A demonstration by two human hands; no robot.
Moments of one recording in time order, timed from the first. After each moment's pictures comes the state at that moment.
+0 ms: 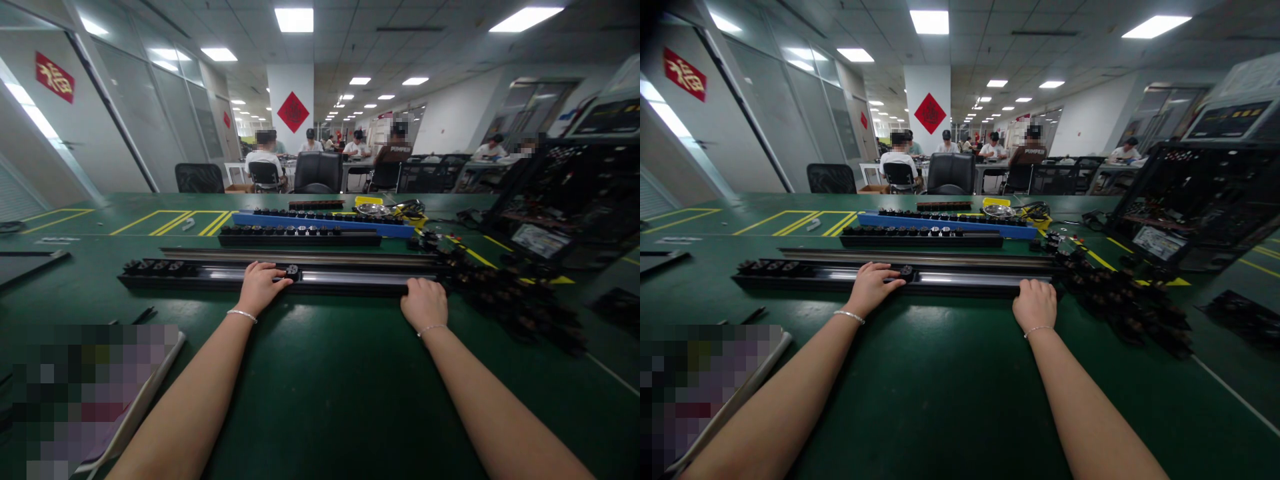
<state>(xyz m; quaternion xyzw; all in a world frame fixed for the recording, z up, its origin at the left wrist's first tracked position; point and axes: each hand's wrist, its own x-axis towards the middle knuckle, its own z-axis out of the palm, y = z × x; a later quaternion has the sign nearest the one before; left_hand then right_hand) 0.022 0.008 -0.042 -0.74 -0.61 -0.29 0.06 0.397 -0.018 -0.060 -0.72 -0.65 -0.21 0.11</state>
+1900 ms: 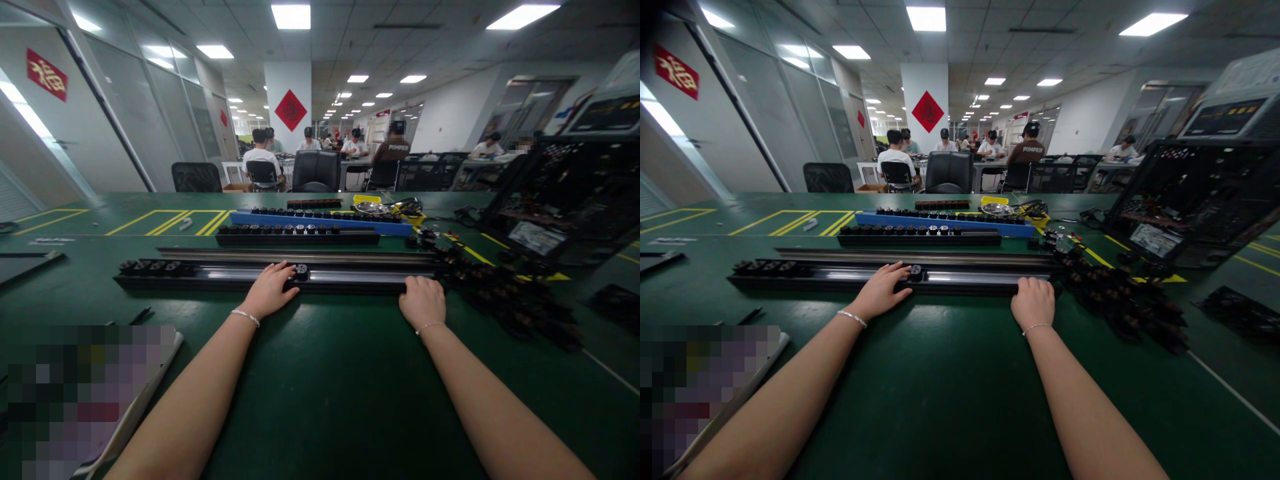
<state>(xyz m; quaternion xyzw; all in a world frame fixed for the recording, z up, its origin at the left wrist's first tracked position) 0.038 0.001 -0.042 -0.84 -0.50 -0.20 0.05 0.397 -0.018 -0.062 -0.72 -0.65 -0.23 0.12</state>
